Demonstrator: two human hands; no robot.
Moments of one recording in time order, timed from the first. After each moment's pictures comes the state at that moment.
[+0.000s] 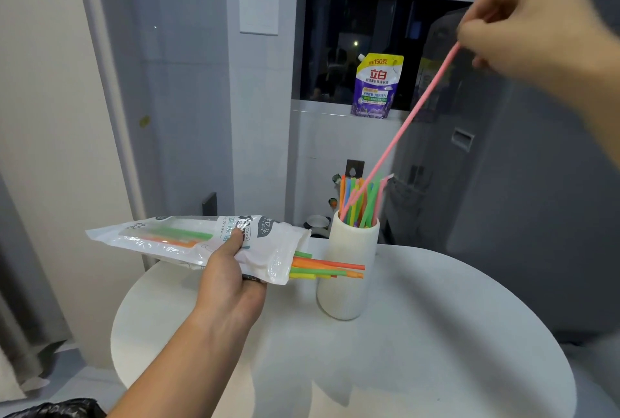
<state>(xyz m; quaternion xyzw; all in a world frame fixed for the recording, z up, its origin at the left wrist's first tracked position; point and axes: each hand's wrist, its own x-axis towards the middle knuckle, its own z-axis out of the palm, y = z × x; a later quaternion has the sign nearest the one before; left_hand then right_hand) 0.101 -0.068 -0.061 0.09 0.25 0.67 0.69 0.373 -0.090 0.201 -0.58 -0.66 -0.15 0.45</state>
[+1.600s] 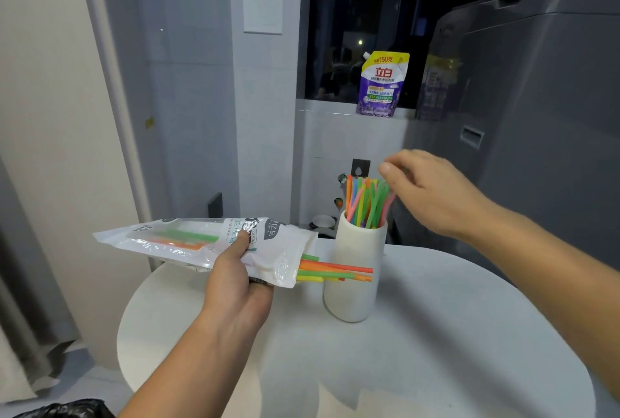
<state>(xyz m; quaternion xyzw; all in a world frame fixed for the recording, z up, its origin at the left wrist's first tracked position) 0.101 -0.066 -0.064 0.09 0.26 0.67 0.69 0.345 -0.071 0.052 -0.63 -0.73 -0.05 0.26</state>
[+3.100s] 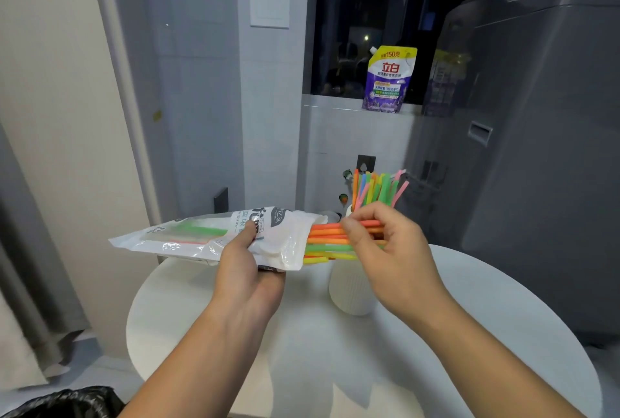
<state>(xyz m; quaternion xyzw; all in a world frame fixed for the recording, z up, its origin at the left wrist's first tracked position) 0.106 -0.075 -0.048 0.03 0.24 0.67 0.70 0.270 -0.118 -0.024 -0.50 -0.64 0.21 0.55</state>
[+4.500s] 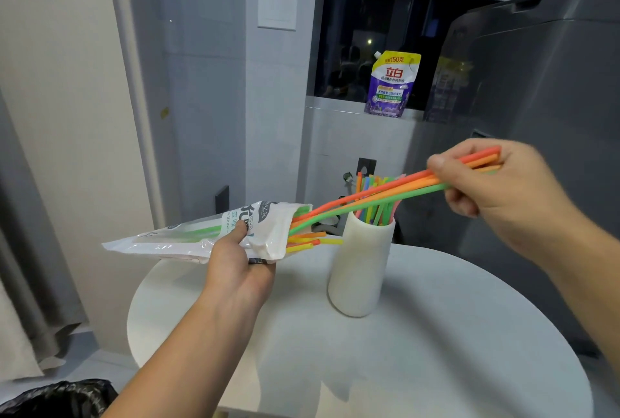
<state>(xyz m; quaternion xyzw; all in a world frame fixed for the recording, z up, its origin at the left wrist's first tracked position) 0.091 -0.069 -0.042 -0.02 0.24 0.68 0.70 0.349 -0.125 0.072 -0.48 -0.64 0.22 0.56</state>
